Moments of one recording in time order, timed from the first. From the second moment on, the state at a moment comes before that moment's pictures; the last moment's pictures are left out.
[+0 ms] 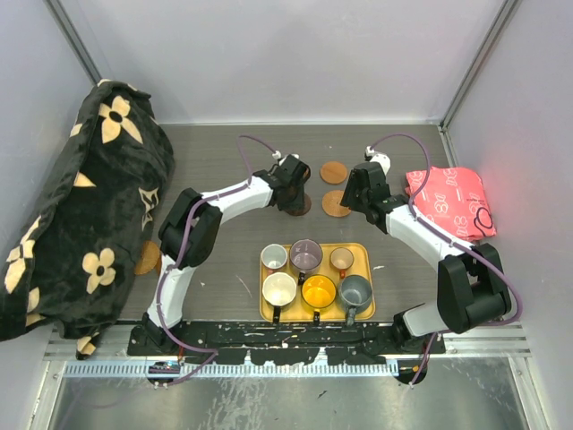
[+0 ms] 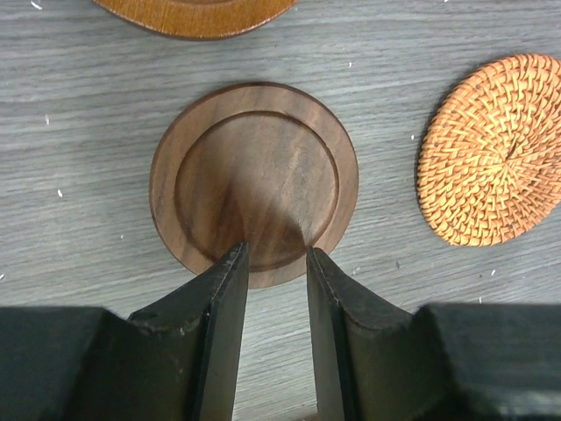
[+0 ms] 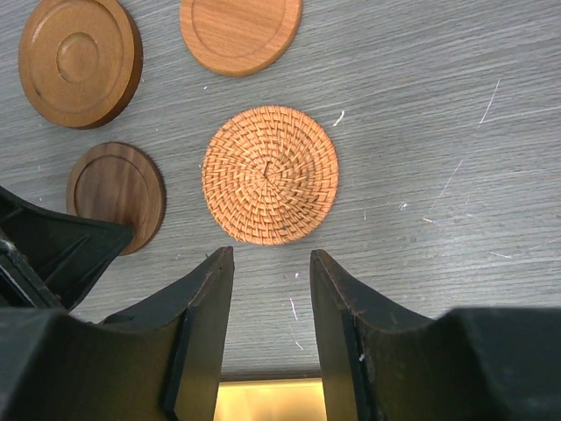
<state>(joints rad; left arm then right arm) -0.72 2.18 1.66 -0.43 -0.11 -0.67 0.34 1.42 0.90 -0.18 0.23 0.50</state>
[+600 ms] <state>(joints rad) -0.72 2.16 1.65 -0.48 -0.15 -0.67 0.34 1.42 0.90 -0.18 0.23 0.50</state>
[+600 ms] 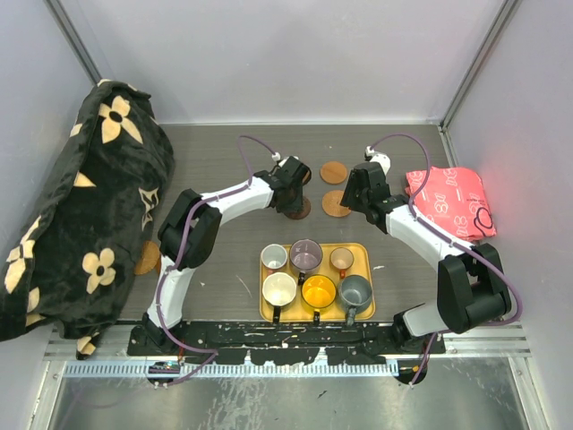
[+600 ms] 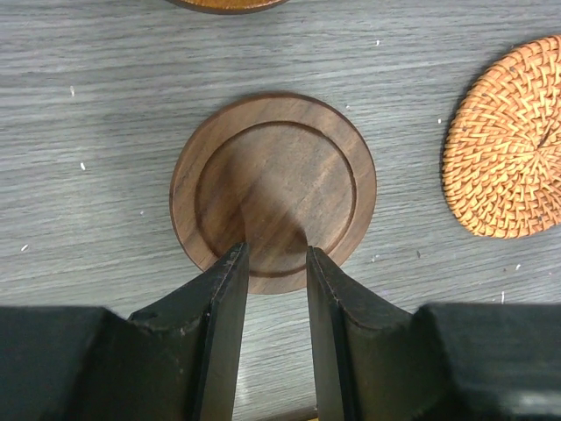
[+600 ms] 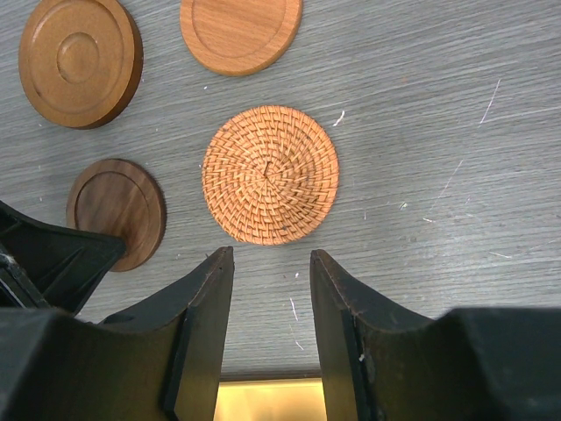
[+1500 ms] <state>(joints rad) -0.71 2.17 1.68 -0.53 -0.17 -0.67 0.34 1.42 0.90 -0.18 0.23 0.50</state>
